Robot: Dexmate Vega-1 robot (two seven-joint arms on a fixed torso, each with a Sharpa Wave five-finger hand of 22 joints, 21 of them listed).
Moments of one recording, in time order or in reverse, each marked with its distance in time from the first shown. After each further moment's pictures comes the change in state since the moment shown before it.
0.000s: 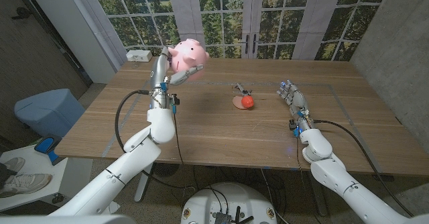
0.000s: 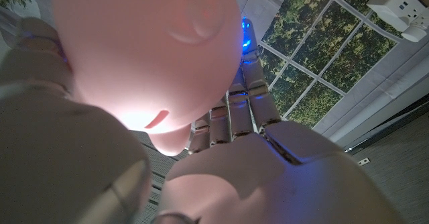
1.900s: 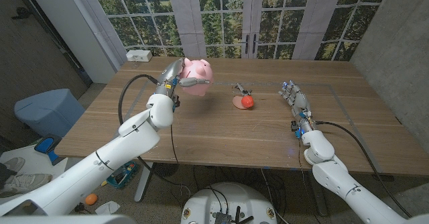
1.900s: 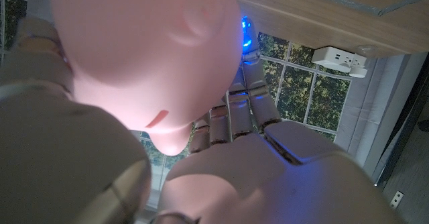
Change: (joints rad) left arm -0.112 0.165 0.119 -0.211 -0.079 0.525 -0.284; left_hand 0.000 0.000 0.000 0.000 0.023 0.000 0.000 0.000 0.000 0.016 0.002 -0.028 0.007 0.007 0.007 -0.011 0.002 0.000 0.000 0.067 -0.042; right arm -0.016 -0.003 0.011 -0.004 0.002 0.017 0.002; right_hand -0.009 0.009 -0.004 -0.004 0.000 0.000 0.000 0.000 0.000 0.000 0.000 0.000 0.000 0.000 0.000 0.000 -0.004 0.009 -0.002 0.000 0.000
